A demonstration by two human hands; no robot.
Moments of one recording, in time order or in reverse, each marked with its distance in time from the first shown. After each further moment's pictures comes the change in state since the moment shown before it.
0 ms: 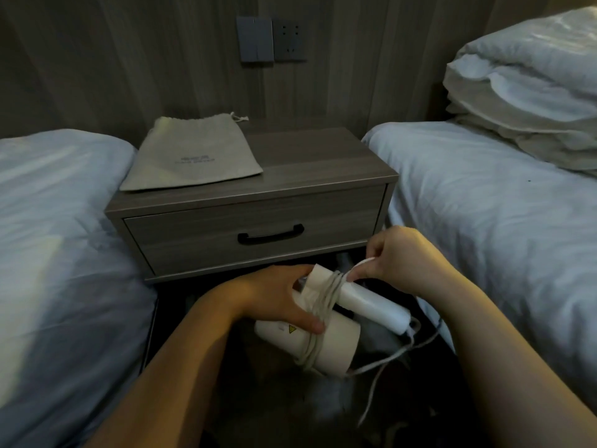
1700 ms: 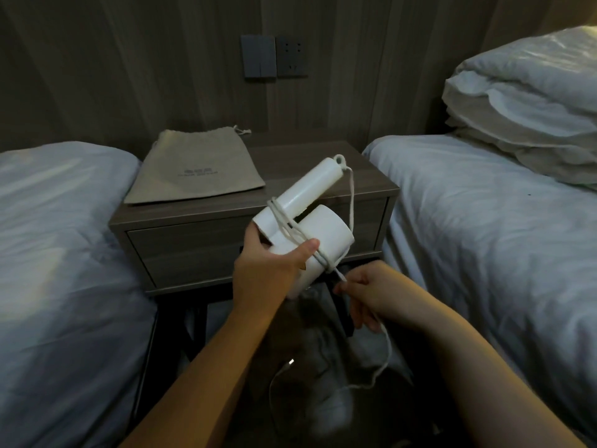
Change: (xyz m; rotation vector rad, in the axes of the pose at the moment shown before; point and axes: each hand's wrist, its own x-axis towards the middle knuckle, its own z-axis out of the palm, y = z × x) left_hand 0.008 0.025 0.003 -0.635 1.047 -0.068; right_hand -0.010 -0.021 0.016 0.468 -0.415 0.095
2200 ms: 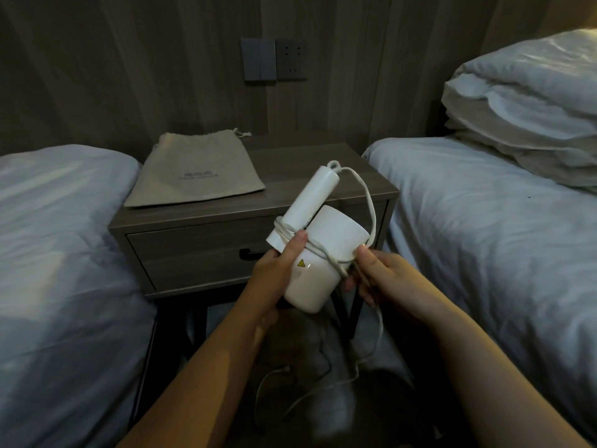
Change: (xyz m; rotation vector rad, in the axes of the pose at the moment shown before) left_hand 0.003 0.007 0.003 -0.372 -0.303 -0.350; right_hand 0.004 0.010 -0.010 0.305 0.198 -0.204
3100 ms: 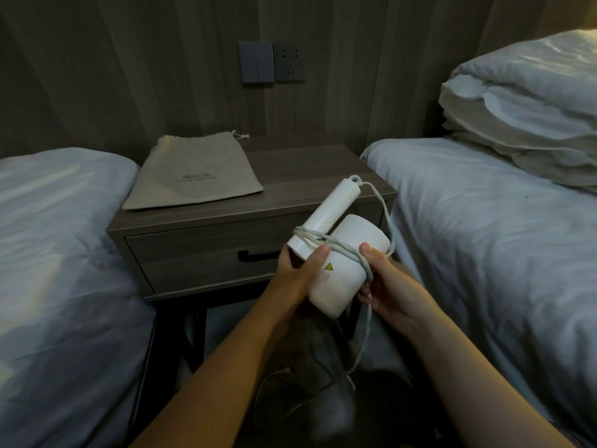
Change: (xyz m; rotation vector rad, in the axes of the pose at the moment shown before) left_hand -0.005 -0.013 0.013 0.059 -0.161 -0.005; right_hand 0.008 0.023 0.008 0.790 0.078 0.139
